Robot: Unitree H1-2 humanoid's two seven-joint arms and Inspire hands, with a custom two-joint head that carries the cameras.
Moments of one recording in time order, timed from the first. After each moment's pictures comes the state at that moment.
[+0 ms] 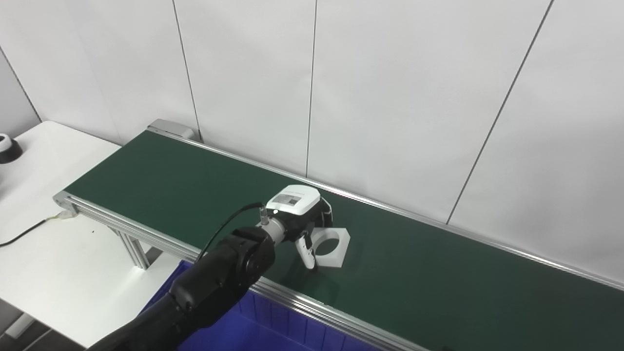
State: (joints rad) left arm -0.36 0.43 -0.34 -0.03 0.85 0.30 -0.31; right arm 0.19 -0.12 0.26 0.18 -0.17 -0.42 -0.07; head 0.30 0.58
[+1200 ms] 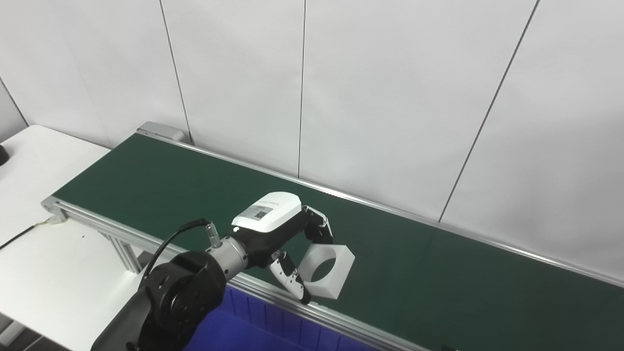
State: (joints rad) left arm -0.04 0.42 -0.15 -0.66 0.71 0.33 -0.58; right arm 0.20 -0.13 0.25 0.17 -0.18 -0.42 -0.08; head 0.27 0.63
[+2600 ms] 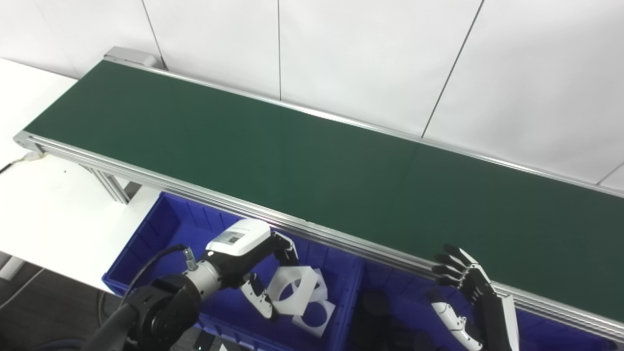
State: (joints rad) left arm 0.25 0.38 -0.25 -0.39 0.74 0.13 -0.39; right arm 0.23 -0.11 0.16 0.02 -0.17 -0.40 -0.02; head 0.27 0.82
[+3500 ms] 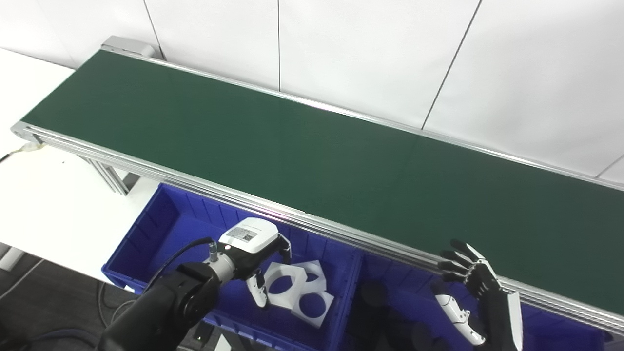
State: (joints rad) left arm 0.14 0.37 -0.35 -0.15 0.98 0.12 -0.35; right arm 0.25 -0.09 0.13 0.02 -0.18 -0.40 -0.02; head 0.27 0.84
